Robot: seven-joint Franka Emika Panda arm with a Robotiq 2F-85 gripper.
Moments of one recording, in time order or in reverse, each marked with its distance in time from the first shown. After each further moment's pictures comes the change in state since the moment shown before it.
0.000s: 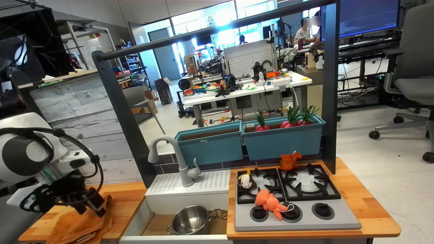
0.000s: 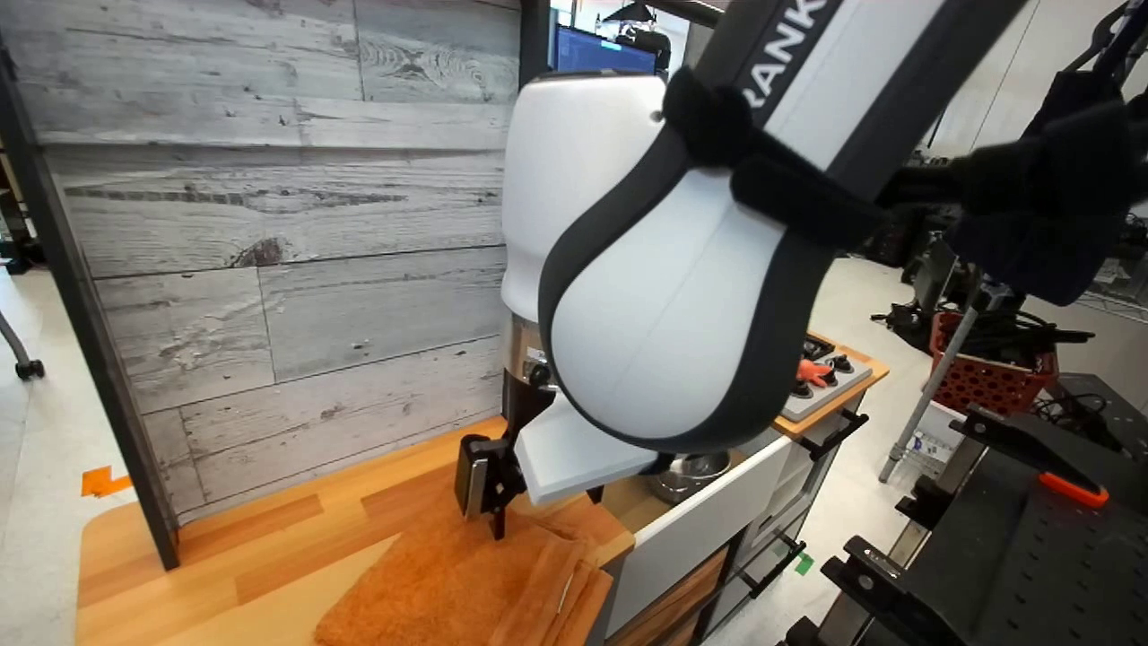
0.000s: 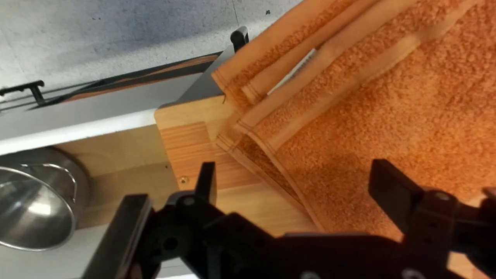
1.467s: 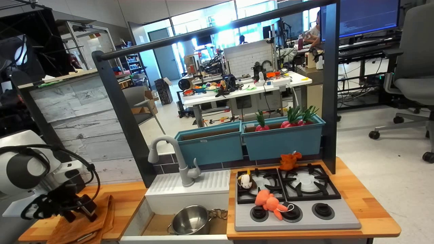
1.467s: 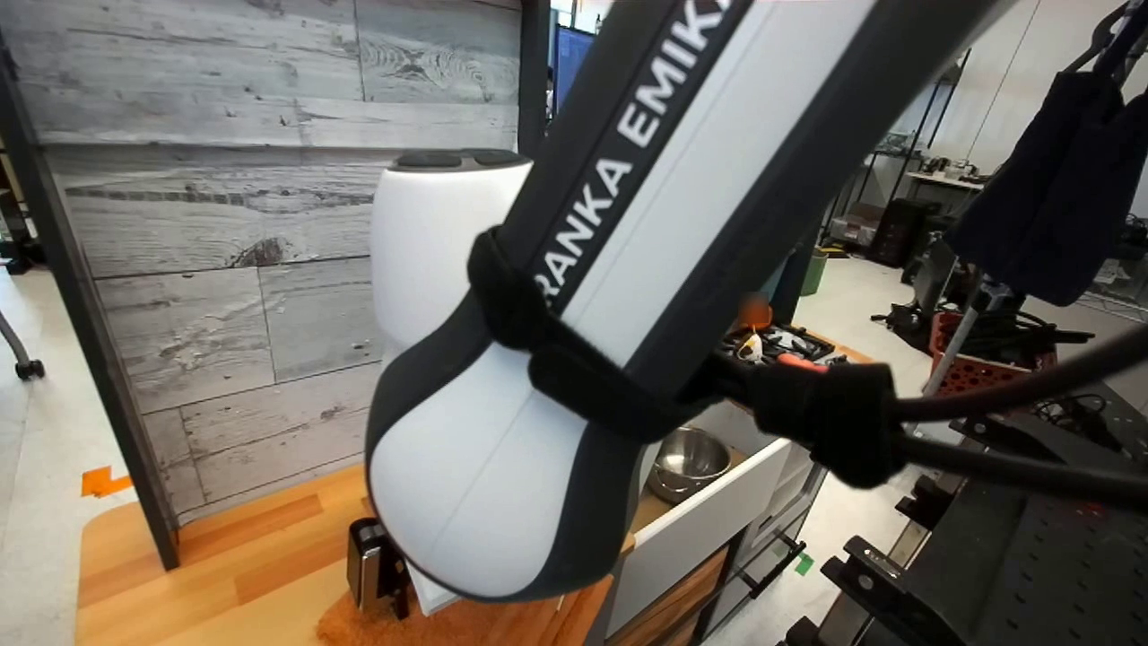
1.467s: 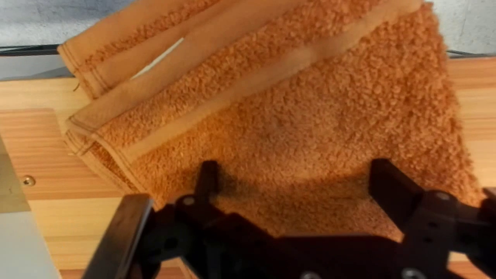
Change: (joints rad) arm 0.075 0.188 0.024 0.245 0.024 -0.040 -0.085
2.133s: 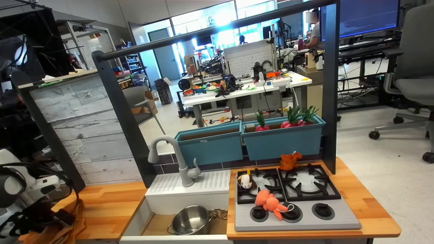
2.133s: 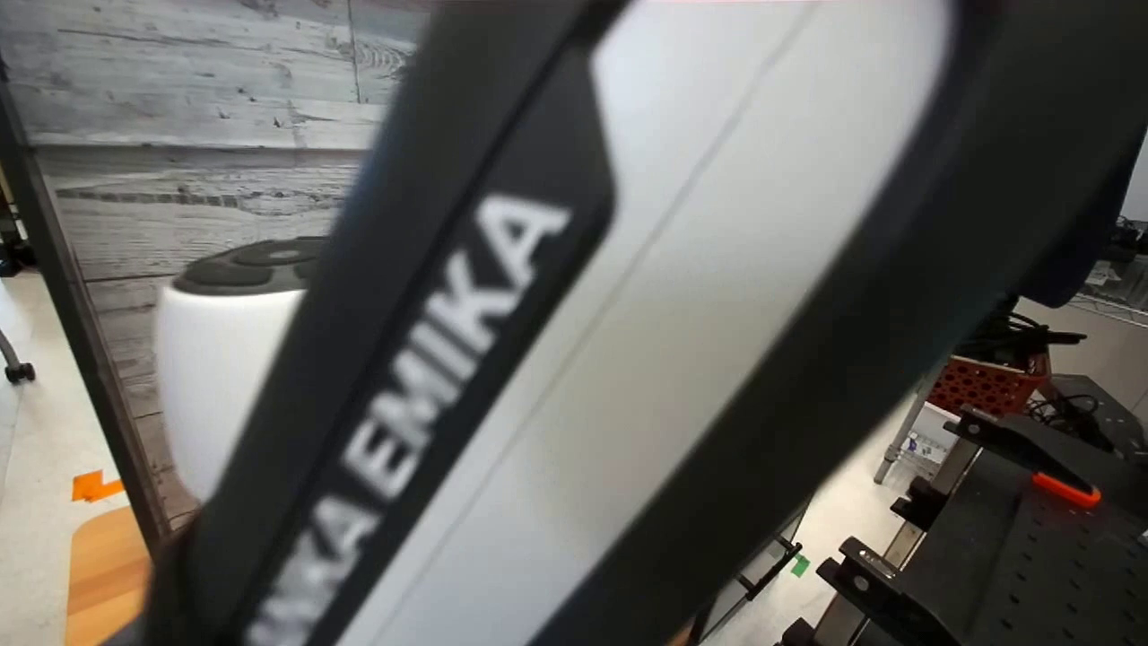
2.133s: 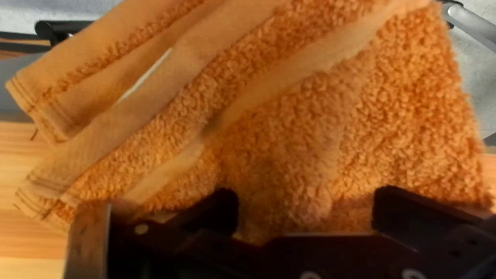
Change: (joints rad) arm 0.107 0.130 0.038 0.166 0.010 -0.024 -0.016
